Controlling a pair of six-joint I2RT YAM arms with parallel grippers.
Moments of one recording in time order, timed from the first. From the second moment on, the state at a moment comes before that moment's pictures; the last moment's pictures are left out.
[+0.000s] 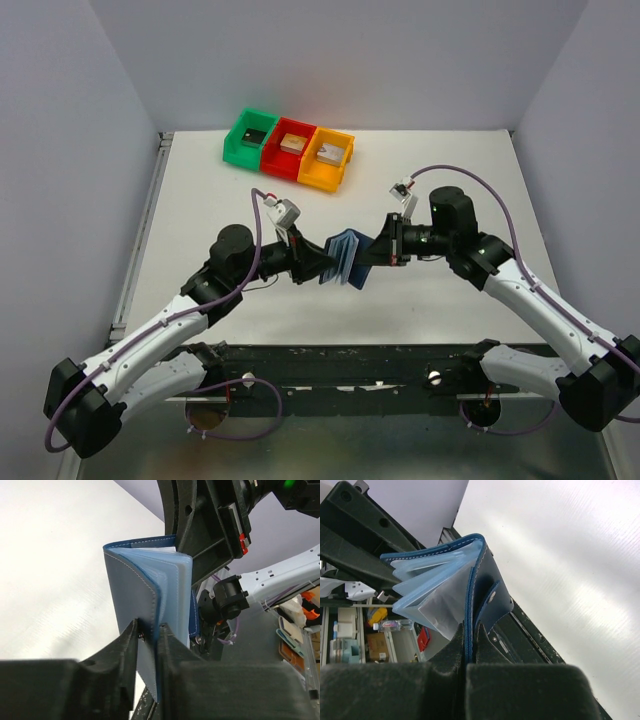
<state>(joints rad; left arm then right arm) -0.70 0.90 0.64 0.20 0.52 -0.51 0.56 1.09 0.93 -0.32 -0.69 0.69</state>
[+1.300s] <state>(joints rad) -0.70 0.88 0.74 -0.07 0.52 -0.39 0.56 1.03 1.14 -0.58 -0.44 0.42</state>
